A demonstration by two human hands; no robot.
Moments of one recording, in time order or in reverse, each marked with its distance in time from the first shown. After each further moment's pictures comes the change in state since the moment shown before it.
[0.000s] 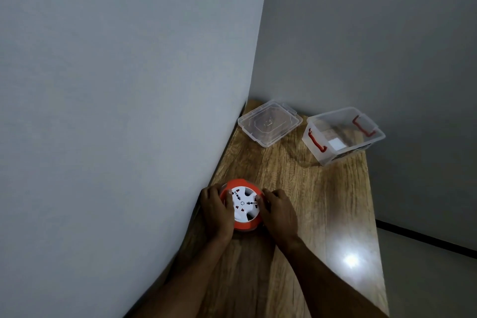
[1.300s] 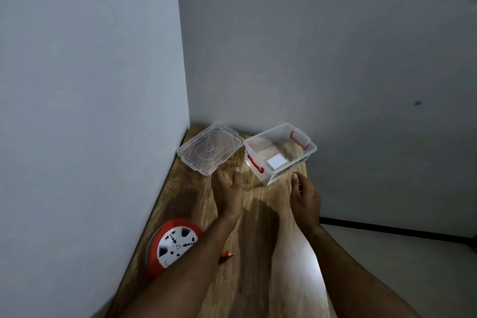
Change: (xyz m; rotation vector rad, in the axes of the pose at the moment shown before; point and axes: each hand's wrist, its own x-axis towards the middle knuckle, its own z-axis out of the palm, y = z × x) left_hand 0.012 0.190 0.132 -0.424 -0.174 0.095; right_hand 0.083 0.129 -0.172 0.386 0.459 0.171
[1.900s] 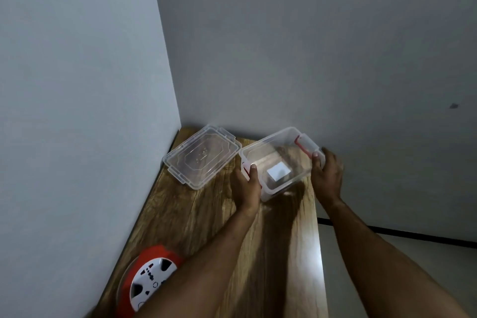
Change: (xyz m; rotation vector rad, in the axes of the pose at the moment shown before) left_hand 0.059 -0.011 0.111 -0.006 -0.063 -0.214; right_hand 0.158 0.068 0.013 -0.184 0.061 0.018
